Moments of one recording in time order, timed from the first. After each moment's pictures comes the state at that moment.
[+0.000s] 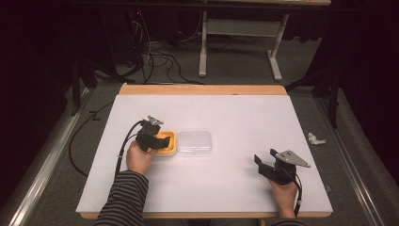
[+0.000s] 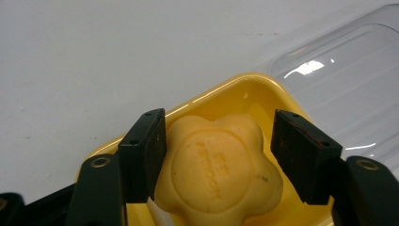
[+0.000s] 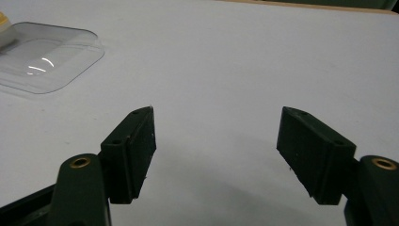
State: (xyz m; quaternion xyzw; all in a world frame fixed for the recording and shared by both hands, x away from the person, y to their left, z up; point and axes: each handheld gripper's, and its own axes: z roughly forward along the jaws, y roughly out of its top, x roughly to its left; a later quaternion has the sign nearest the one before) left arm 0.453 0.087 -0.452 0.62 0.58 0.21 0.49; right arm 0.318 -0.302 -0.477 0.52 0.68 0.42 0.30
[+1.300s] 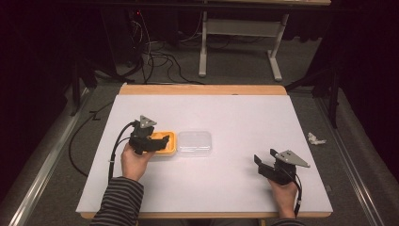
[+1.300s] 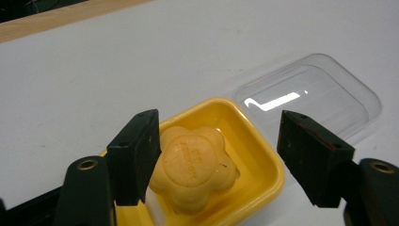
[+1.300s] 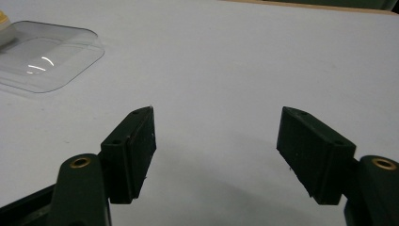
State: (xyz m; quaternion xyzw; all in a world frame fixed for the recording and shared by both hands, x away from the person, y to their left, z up) left arm 0.421 0.096 -0.413 0.58 0.57 0.19 0.55; right arm 0.318 -0.301 -0.477 0.52 0.68 0.42 0.30
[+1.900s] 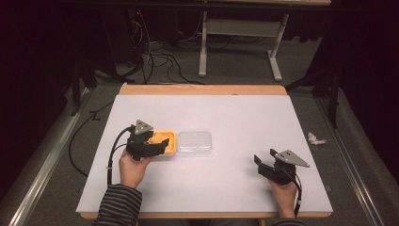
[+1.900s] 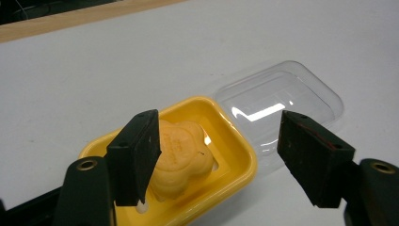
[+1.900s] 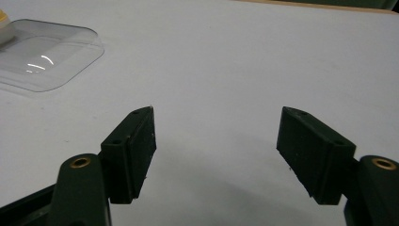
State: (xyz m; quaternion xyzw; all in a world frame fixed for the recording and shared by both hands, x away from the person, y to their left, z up) left arm 0.399 0.101 -0.406 0.57 0.56 0.17 0.58; right arm 0.318 -0.301 -0.477 0.52 0.69 0.41 0.30
